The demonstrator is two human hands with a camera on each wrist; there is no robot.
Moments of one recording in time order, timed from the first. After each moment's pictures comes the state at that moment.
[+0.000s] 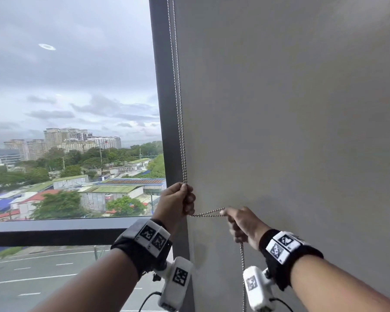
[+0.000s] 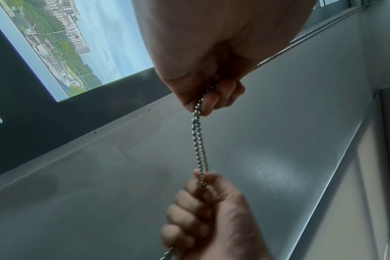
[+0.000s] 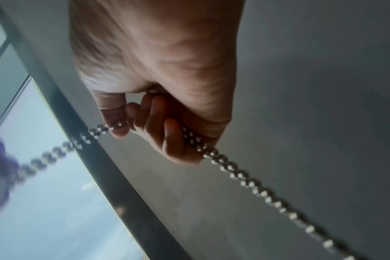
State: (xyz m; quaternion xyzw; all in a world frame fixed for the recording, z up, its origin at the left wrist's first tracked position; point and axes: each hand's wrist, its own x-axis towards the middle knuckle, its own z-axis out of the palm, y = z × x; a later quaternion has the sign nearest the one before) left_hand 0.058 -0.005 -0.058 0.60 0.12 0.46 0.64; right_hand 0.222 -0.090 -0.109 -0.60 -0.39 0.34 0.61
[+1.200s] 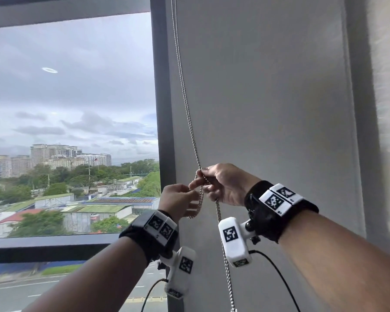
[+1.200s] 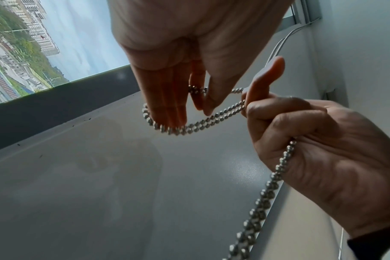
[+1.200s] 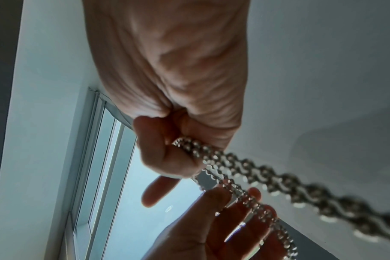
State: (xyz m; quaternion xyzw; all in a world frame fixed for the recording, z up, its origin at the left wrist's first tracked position) left_hand 0.042 -0.068 -0.002 0.68 0.20 0.45 0.54; right_hand 0.136 -0.179 0.052 -0.50 -0.47 0.40 0.61
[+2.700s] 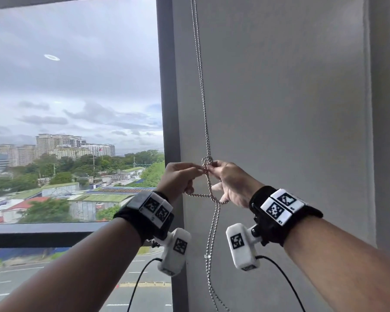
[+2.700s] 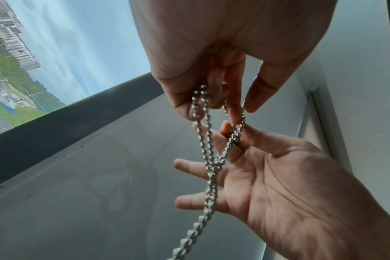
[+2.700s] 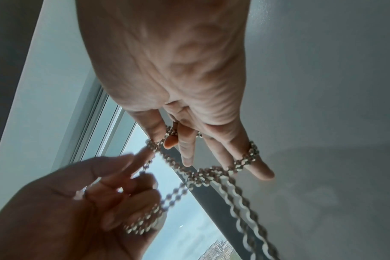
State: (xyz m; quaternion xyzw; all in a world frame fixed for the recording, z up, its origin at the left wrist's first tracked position) left_hand 0.025 -0.068 0.018 0.72 0.09 0.47 0.50; right_hand 0.148 -0.151 0.024 -0.58 -0.48 0.28 0.59
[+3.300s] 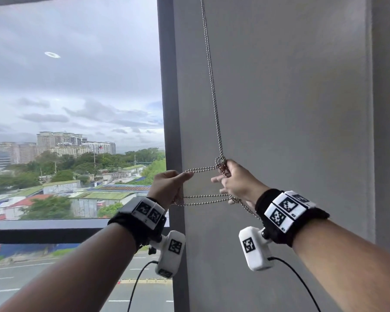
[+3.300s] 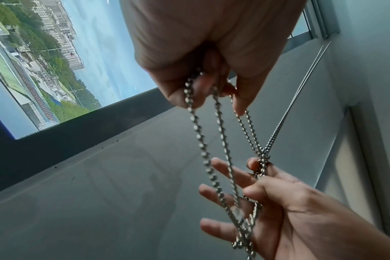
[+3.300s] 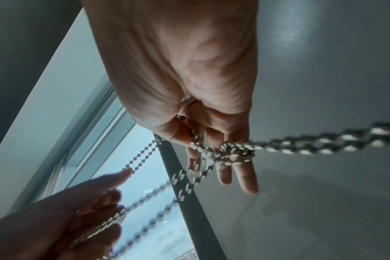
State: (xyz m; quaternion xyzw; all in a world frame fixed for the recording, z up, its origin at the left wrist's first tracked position) left_hand 0.019 -0.038 -0.007 0.67 0.20 0.51 0.50; right_hand 0.165 -0.156 0.005 -0.68 -0.52 0.07 0.51
